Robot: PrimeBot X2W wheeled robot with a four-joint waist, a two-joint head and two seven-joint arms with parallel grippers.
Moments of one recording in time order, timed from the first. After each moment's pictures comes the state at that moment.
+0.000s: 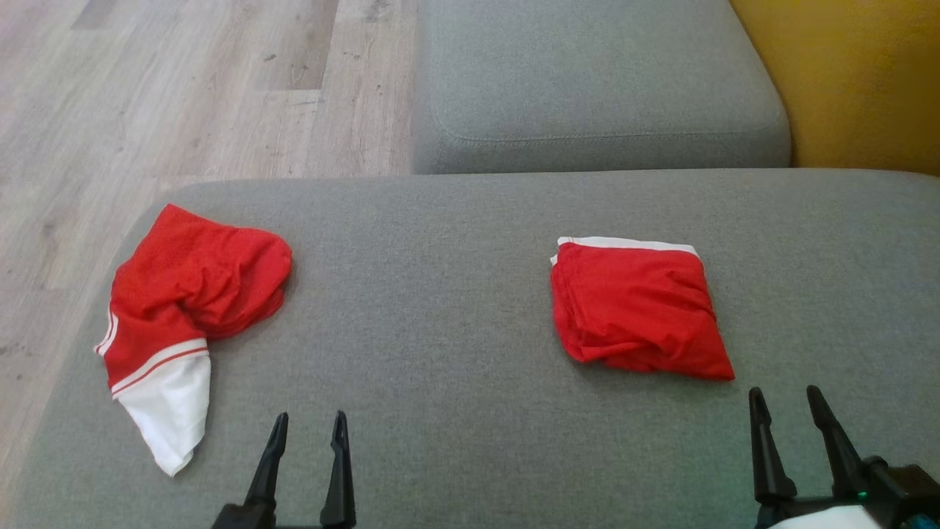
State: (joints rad) left arm 0.16 0.05 -0.26 0.19 -0.21 0.08 -0.26; right arm 0.22 -0.08 -0.01 0.14 0.17 0.13 -0.25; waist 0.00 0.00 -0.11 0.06
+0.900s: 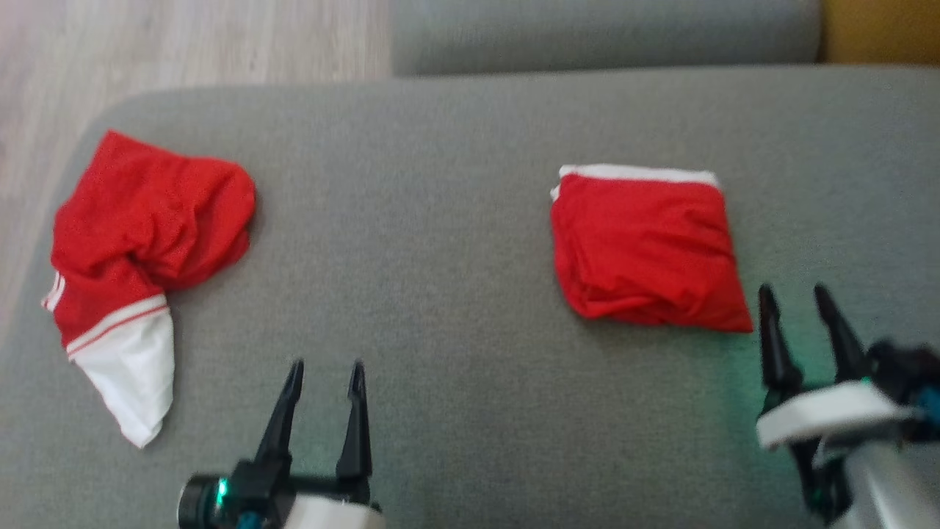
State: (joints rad) left arm 0.08 0.05 -0.30 0.16 -0.20 0.10 -0.26; right arm -0.07 -0.15 0.03 0.36 0.28 0.13 -0.25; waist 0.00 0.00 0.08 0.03
